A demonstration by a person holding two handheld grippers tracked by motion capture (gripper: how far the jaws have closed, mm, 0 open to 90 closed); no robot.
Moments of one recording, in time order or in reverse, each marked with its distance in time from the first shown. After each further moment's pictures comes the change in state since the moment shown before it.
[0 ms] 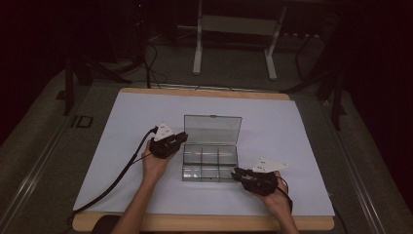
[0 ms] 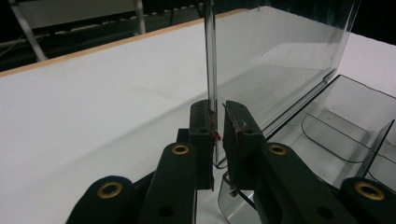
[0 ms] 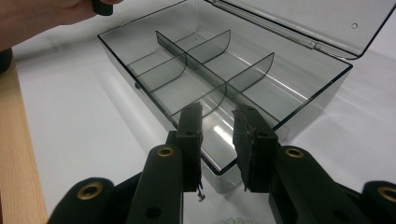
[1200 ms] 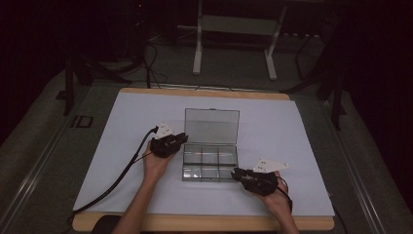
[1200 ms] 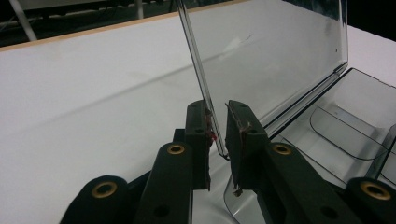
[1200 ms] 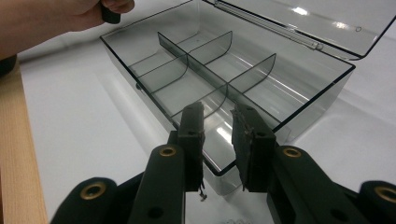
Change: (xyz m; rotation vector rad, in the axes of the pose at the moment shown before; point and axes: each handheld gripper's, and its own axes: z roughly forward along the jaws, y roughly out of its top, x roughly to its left) left arm 0.007 -0.006 0.009 0.034 -0.015 -0.045; right arm -0.002 -0.002 0.001 -0.011 0.014 0.001
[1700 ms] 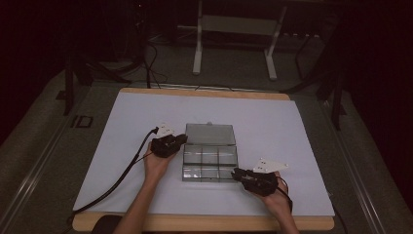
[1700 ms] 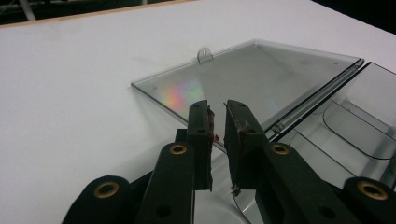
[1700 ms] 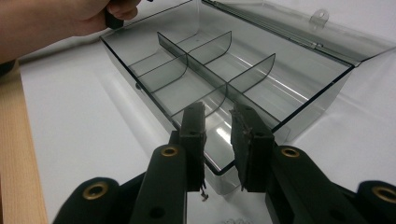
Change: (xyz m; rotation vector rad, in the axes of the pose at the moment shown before) left arm 0.004 -0.006 0.007 0.026 0.020 -0.038; right arm 0.000 0.000 0.000 -0.001 -0.001 -0.002
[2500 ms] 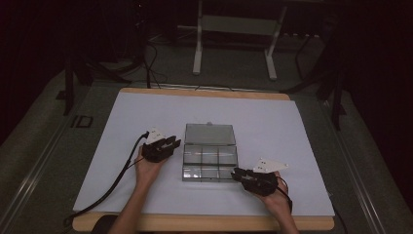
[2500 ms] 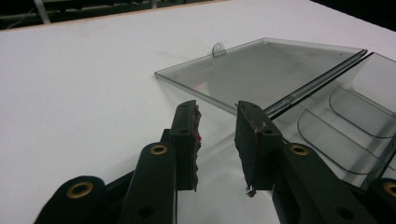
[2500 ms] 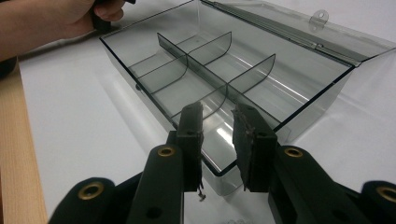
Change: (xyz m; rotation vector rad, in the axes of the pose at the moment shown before) left arm 0.009 -0.018 -0.023 -0.033 0.024 0.002; right arm 0.000 0.000 0.000 -0.002 -0.001 0.004
